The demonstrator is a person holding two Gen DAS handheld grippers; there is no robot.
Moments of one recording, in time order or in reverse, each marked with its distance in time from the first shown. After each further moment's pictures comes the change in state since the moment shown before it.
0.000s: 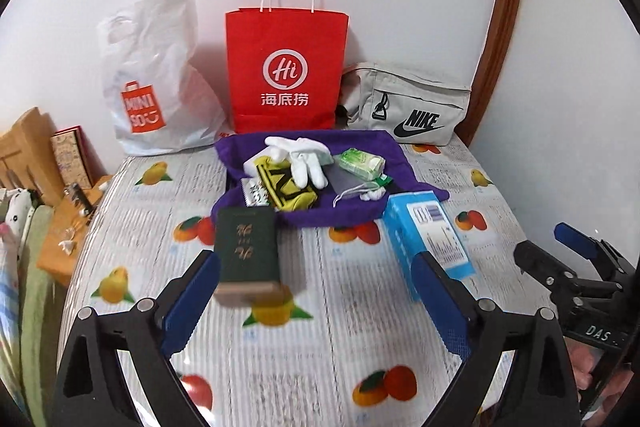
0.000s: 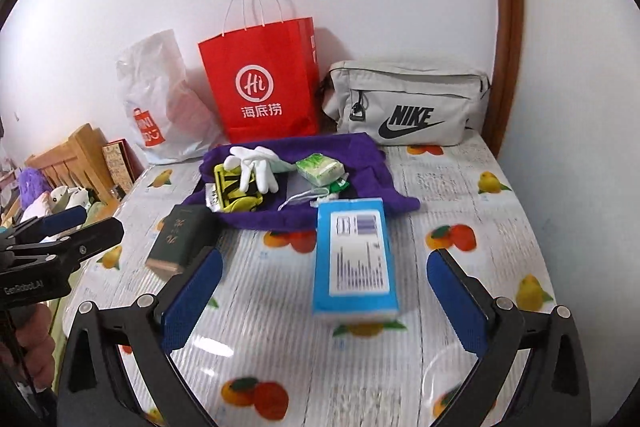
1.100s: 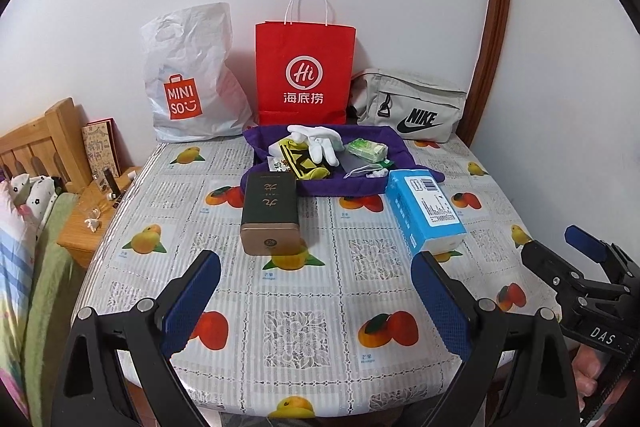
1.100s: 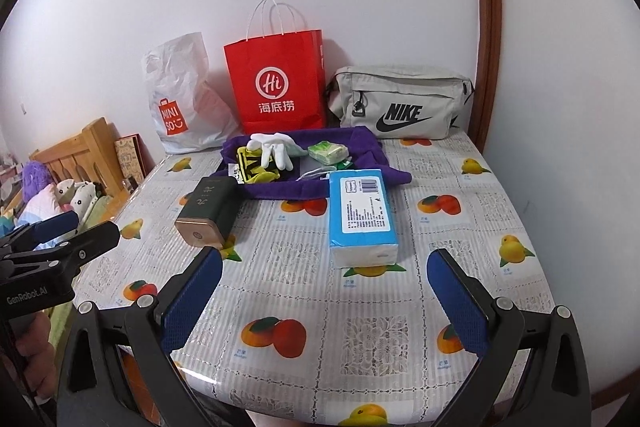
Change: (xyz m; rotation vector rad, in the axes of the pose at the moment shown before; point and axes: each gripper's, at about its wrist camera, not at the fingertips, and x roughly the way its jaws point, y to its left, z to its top) left arm -0.072 0.003 -0.073 -0.014 -0.070 0.051; right arm -0.075 0.025 -0.065 -0.016 -0.056 -0.022
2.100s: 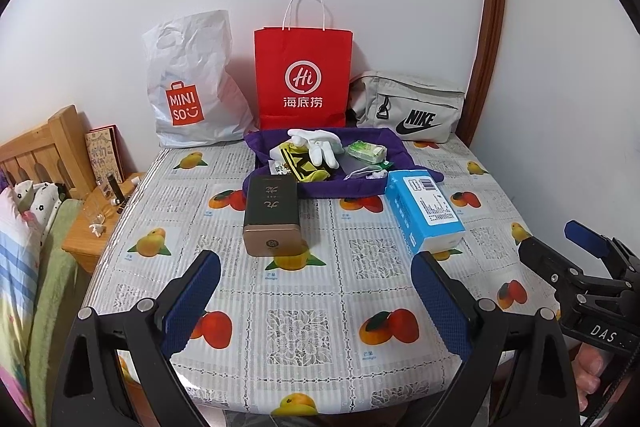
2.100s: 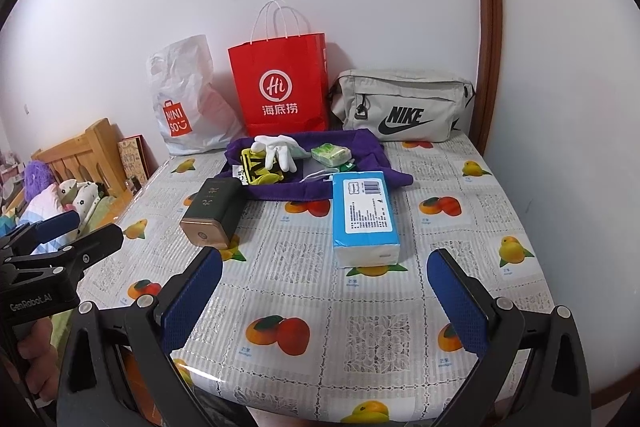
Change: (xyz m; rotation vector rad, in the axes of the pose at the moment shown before) left arm -0.008 -0.003 0.000 0.012 -0.011 0.008; right arm -0.008 0.001 0.001 -0.004 -0.004 0.010
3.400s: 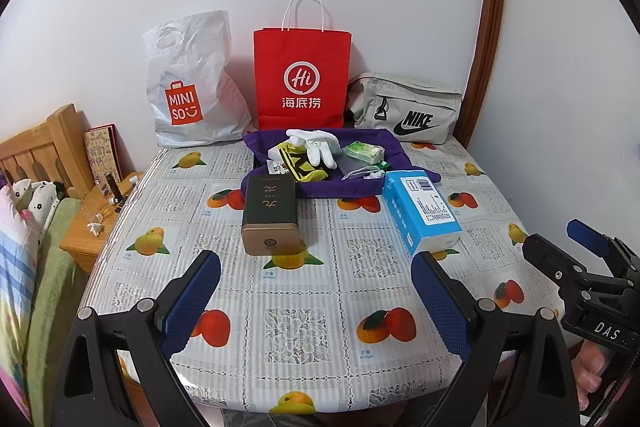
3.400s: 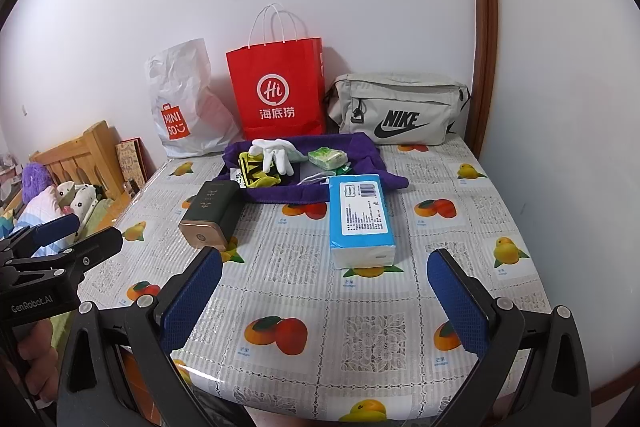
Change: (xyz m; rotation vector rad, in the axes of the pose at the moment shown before) left arm -0.003 0.001 0.000 0.002 -0.002 -0.002; right arm -0.004 -0.004 -0.001 -0.001 -0.014 -0.006
